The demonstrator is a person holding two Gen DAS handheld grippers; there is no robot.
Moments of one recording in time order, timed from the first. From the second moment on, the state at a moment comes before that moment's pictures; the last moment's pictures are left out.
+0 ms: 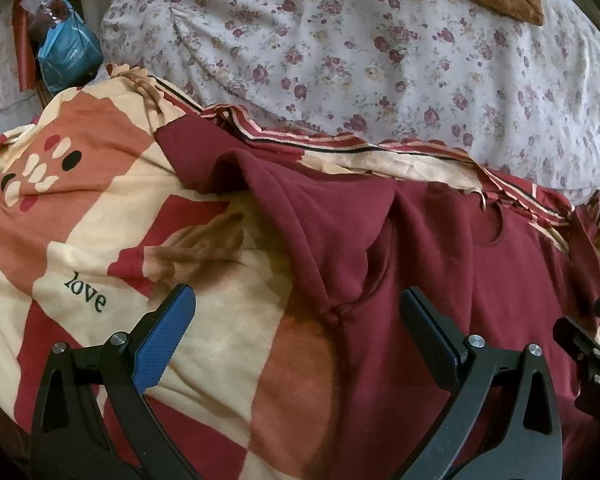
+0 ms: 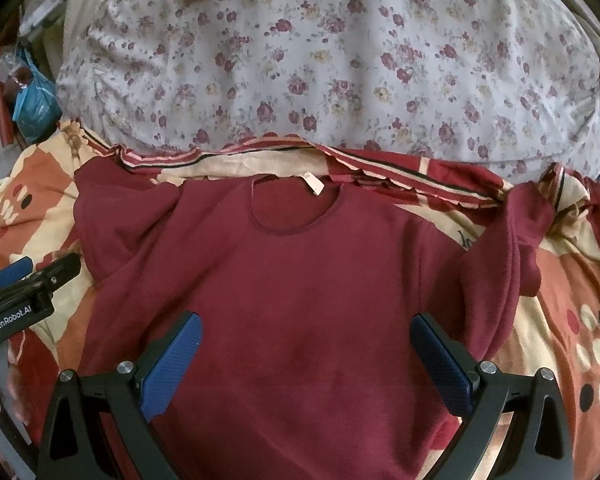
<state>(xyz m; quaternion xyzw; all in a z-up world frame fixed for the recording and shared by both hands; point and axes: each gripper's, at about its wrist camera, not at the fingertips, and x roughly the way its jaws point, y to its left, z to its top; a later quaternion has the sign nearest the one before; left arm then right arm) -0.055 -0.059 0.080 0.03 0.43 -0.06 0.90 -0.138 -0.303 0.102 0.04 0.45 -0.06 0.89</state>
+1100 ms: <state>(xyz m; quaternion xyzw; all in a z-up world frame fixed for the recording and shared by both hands) -0.054 -0.062 0.079 0.03 0.44 -0.06 0.90 -0.134 -0.307 0.097 0.05 0.45 -0.07 0.89</state>
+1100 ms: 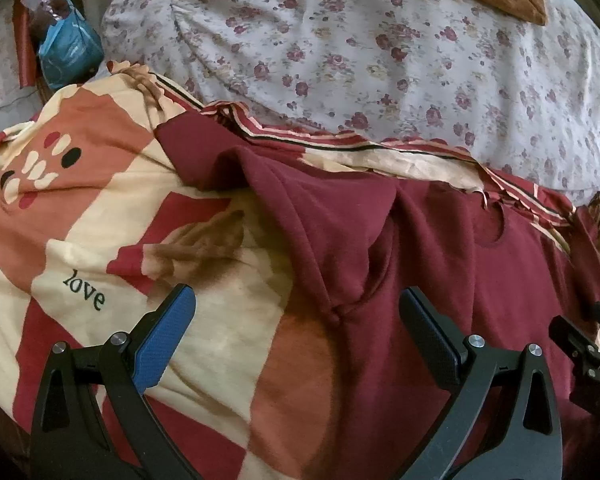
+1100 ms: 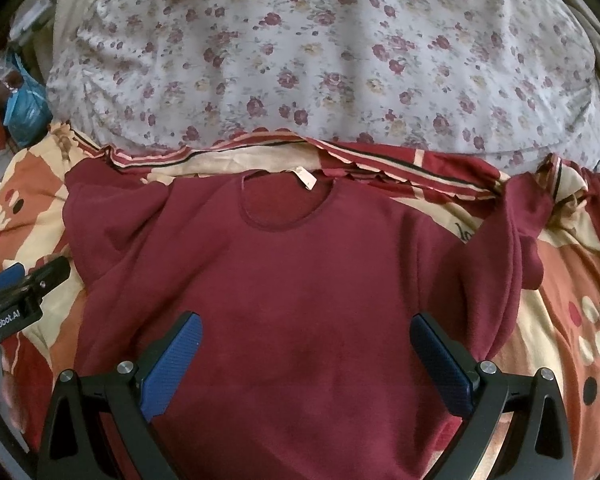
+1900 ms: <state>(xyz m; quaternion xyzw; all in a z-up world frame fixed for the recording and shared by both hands) -0.053 -0.060 0.080 0.03 0.43 -0.05 0.90 -0.132 -0.306 0.092 0.06 0.46 -0.08 0.88</state>
